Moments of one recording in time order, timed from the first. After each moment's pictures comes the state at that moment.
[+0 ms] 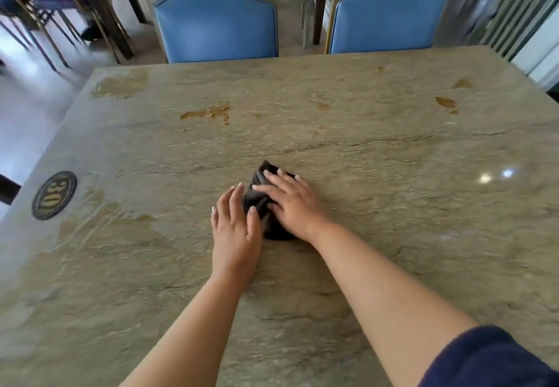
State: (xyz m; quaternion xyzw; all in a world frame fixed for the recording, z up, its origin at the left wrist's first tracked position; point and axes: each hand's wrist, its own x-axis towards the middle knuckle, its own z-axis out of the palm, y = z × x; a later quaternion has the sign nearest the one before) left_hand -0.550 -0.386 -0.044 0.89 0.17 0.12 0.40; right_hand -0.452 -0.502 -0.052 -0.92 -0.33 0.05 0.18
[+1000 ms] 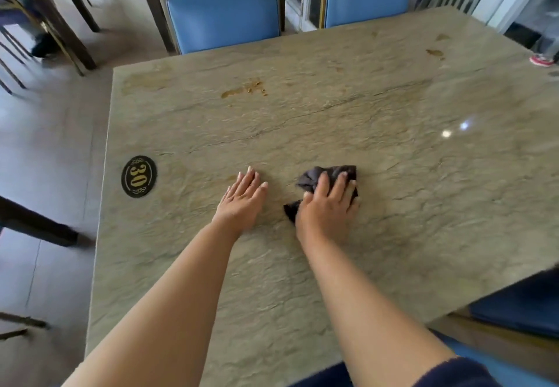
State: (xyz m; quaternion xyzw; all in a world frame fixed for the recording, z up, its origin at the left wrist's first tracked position) left_hand -0.615 -0.197 -0.029 0.96 -0.03 -0.18 0.22; right_hand -0.634 -0.354 -0.054 -0.97 0.20 -0.04 0.16
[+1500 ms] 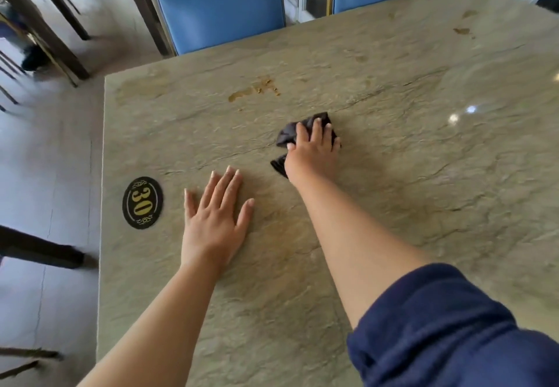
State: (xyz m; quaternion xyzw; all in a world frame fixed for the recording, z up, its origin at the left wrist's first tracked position) left_hand -0.594 -0.122 -0.058 0.99 -0.03 0.01 0.13; right_hand -0.481 -0.297 -0.054 -0.98 0.12 0.01 0.14
